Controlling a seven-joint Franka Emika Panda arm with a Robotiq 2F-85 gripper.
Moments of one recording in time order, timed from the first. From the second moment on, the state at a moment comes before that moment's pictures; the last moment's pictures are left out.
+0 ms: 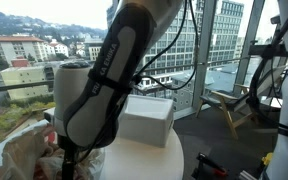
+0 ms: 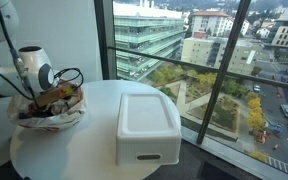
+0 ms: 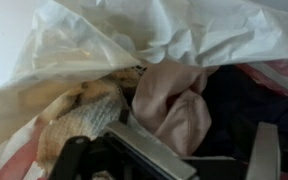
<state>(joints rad) 0.24 0.38 0.24 -2.30 -0.24 2.92 -0.40</state>
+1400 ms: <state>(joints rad) 0.34 0.49 0.18 -2.11 -0.37 2.86 -0.27</state>
